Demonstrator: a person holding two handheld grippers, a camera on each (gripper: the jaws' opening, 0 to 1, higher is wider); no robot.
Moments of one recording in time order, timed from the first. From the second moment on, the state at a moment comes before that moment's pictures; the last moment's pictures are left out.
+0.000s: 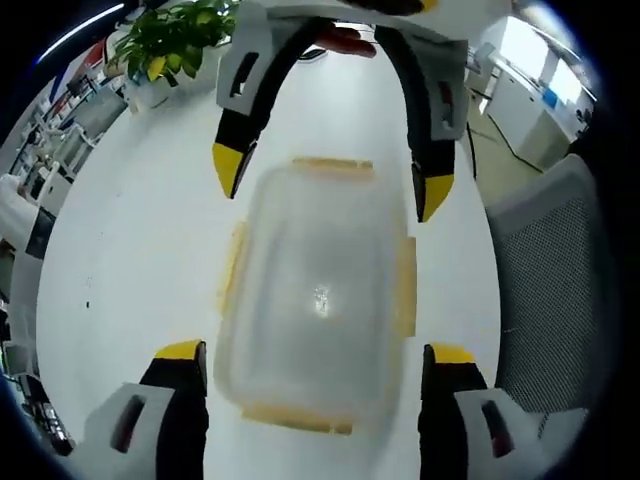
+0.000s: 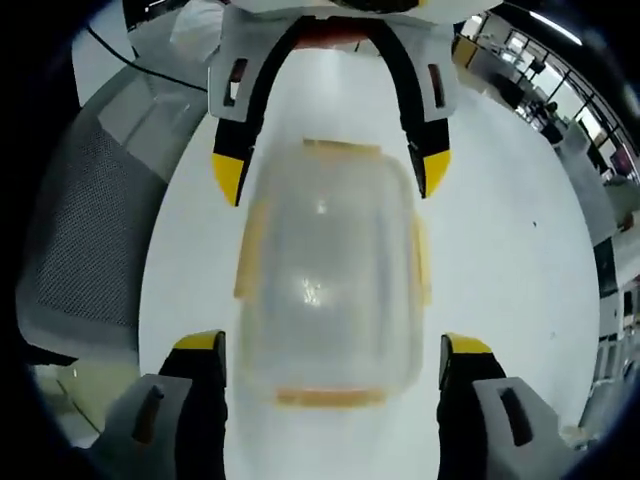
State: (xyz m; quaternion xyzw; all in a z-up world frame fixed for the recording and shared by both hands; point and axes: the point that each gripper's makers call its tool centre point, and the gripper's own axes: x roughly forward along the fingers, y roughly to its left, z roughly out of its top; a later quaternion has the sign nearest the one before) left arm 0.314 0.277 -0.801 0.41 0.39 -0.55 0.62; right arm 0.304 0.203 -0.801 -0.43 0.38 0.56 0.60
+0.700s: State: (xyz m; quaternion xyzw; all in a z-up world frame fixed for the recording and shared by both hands) left arm 0.318 0.279 -0.806 0.43 0.39 -0.54 0.61; right arm 0.301 0.191 -0.811 -0.44 0.40 0.56 0.57
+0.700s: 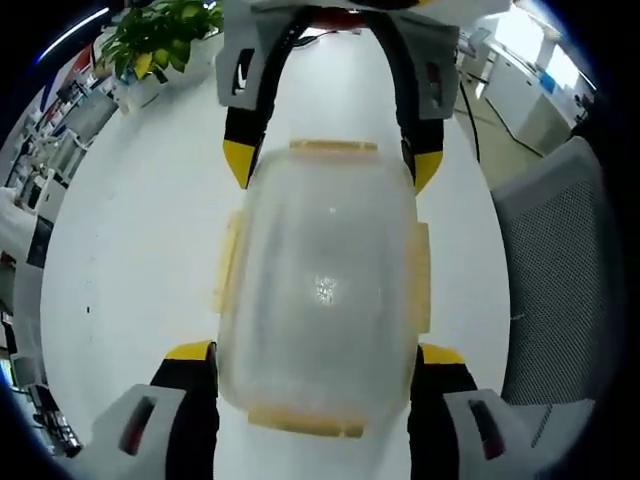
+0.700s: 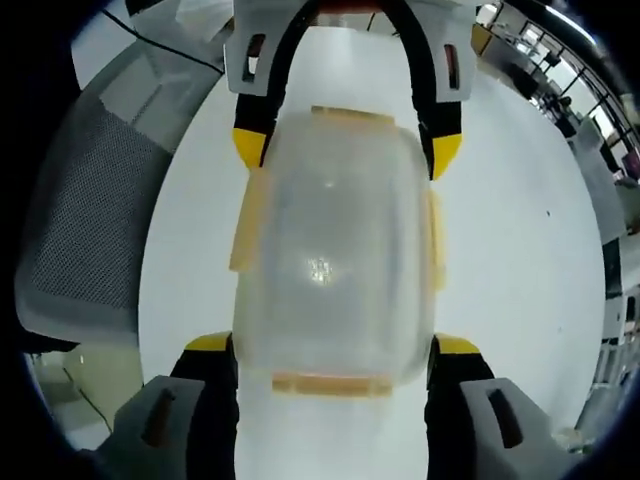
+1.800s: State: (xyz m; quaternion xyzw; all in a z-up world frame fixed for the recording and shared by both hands) left arm 0.306 0.322 -0.809 0.41 0.41 -0.51 0.63; right arm 0.299 0.238 -0.820 -0.46 0.38 0.58 0.55
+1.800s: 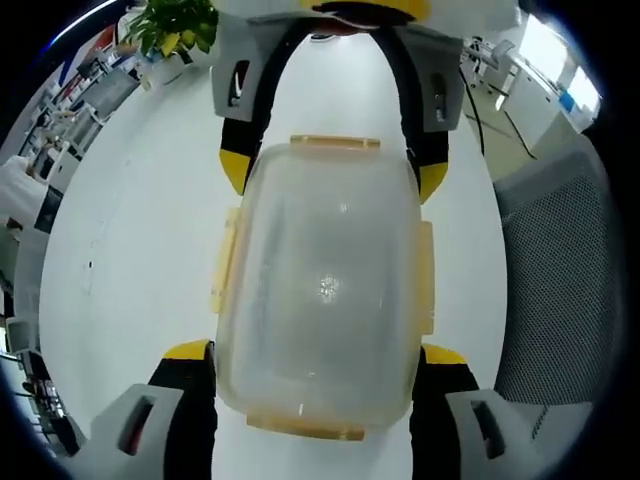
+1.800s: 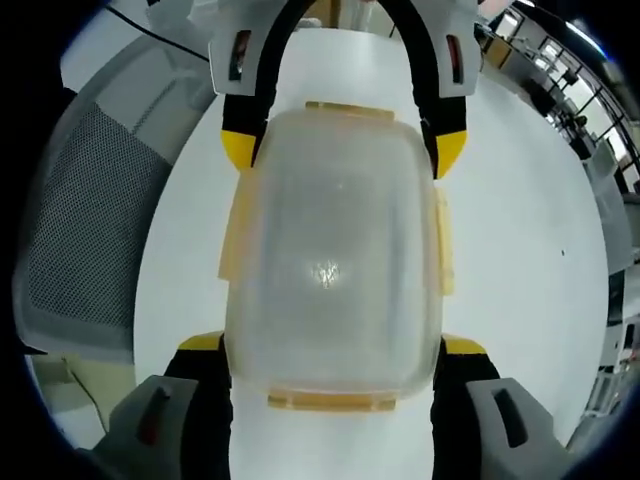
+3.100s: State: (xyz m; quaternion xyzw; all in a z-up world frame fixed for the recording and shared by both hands) left arm 0.331 0.370 -0.812 0.42 0.40 -0.50 0.65; right arm 0.323 0.285 -0.822 -0.49 0.41 0.55 0.54
